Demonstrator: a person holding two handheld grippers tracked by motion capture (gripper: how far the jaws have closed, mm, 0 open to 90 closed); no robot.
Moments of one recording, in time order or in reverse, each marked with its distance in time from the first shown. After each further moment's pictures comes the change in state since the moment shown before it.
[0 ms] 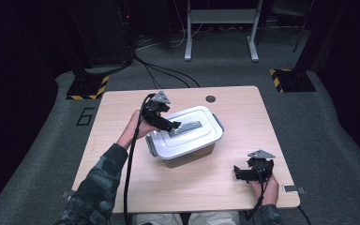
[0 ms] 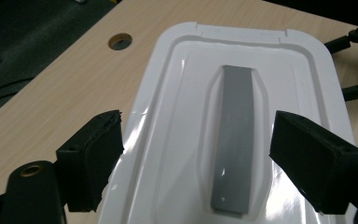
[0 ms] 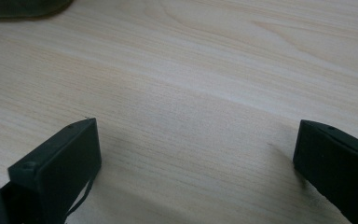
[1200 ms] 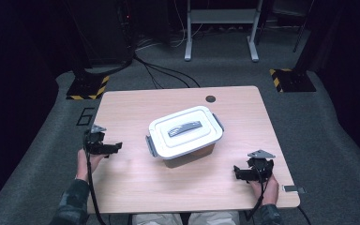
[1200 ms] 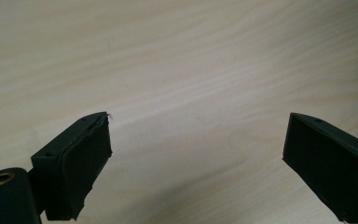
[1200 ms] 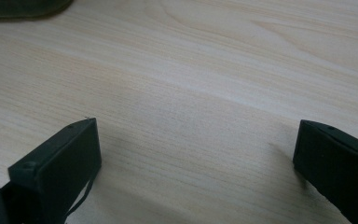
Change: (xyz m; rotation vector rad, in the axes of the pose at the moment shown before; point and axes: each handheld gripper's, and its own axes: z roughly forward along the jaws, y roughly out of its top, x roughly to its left) left arm 0.066 -0.229 -0.048 0.089 0.402 -0.470; right arm 0.000 0.000 0.000 0.001 0.001 0.000
